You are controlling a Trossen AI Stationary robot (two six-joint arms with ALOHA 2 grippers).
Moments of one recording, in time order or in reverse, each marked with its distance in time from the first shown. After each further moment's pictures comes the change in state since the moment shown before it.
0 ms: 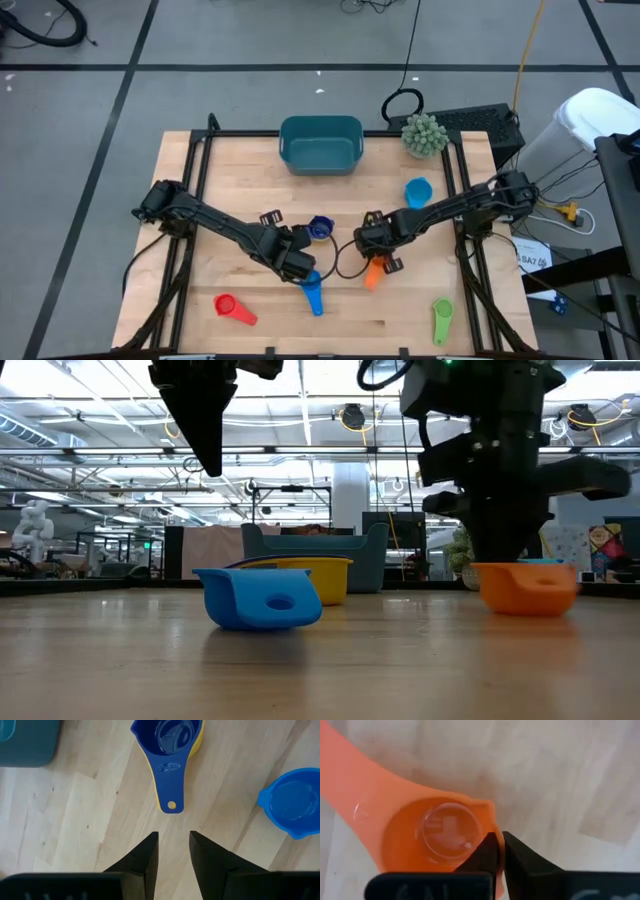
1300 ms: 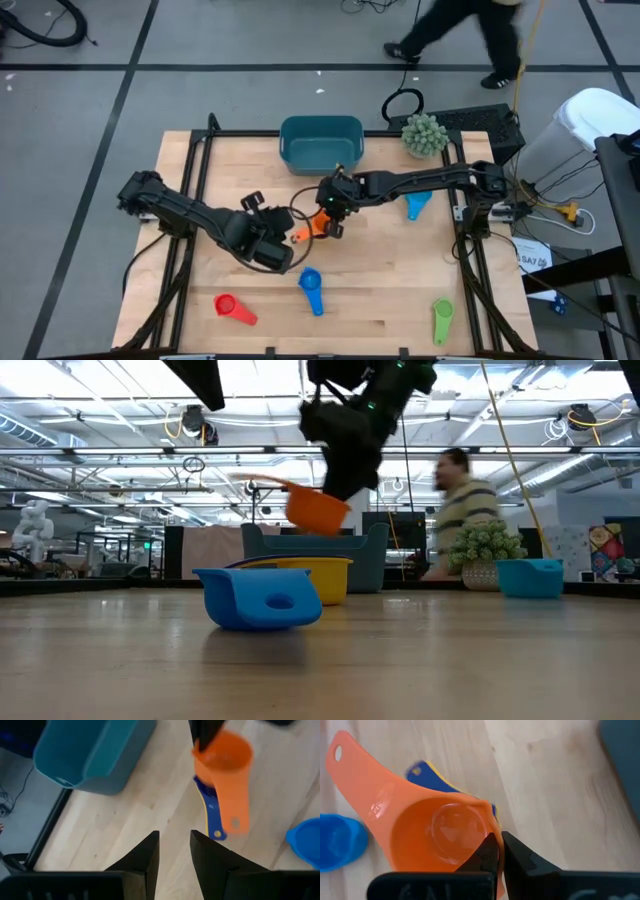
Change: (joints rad) left arm -0.028 -0.197 0.000 -0.084 -0.256 -0.069; right arm -0.226 0.182 0.444 0.127 -0.001 0.322
